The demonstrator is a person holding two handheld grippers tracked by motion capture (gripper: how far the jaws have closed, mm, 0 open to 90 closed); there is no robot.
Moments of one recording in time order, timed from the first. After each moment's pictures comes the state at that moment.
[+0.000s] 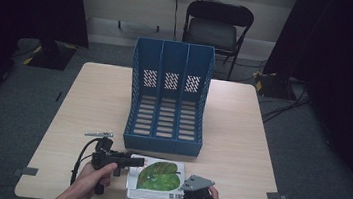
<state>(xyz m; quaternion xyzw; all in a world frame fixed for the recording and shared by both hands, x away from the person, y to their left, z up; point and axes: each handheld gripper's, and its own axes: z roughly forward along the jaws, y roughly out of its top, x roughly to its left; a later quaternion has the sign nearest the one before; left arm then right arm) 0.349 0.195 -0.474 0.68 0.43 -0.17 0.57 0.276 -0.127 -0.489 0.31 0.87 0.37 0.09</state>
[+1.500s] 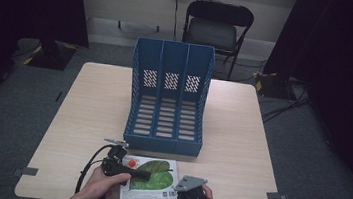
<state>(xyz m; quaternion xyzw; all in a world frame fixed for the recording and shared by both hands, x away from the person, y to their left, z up) 0.348 0.166 -0.491 0.75 0.42 -0.21 0.47 0.276 -0.112 -0.492 0.28 0.89 0.35 0.06</state>
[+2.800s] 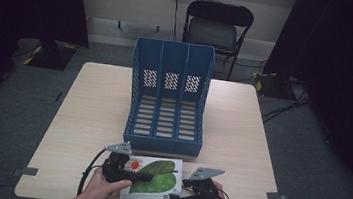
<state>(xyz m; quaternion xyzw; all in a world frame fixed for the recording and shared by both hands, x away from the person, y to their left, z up) 0.327 0.152 -0.463 0.81 0.29 -0.10 0.50 0.297 -0.143 -0.481 0.32 0.86 0.40 0.01</state>
